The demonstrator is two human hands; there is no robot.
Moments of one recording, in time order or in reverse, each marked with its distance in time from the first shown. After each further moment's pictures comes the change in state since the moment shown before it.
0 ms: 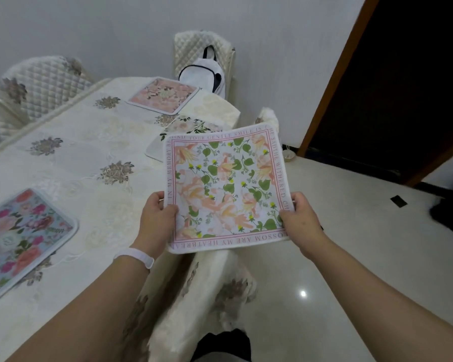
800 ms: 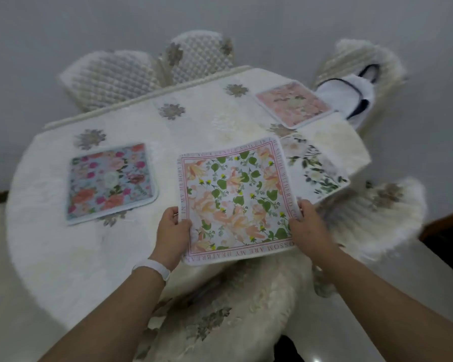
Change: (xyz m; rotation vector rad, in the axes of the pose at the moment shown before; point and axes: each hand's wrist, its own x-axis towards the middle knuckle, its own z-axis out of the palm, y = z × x) left_hand 0.053 -0.035 -0.072 -0.154 0.571 -0.235; right_hand 0.159 -0.096 0.165 -0.417 -0.542 -0.336
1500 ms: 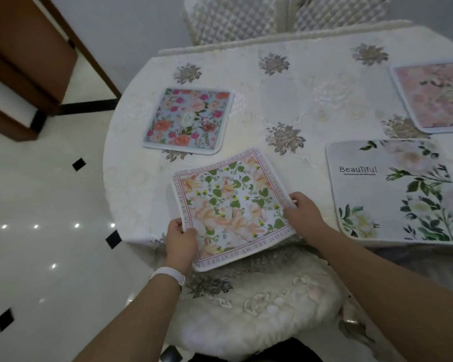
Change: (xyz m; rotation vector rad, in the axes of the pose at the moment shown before) left_hand -0.055 -0.088 0.010 -0.077 0.646 -0.315; right_hand 0.111 0.006 0.097 -0.113 -0.625 -0.134
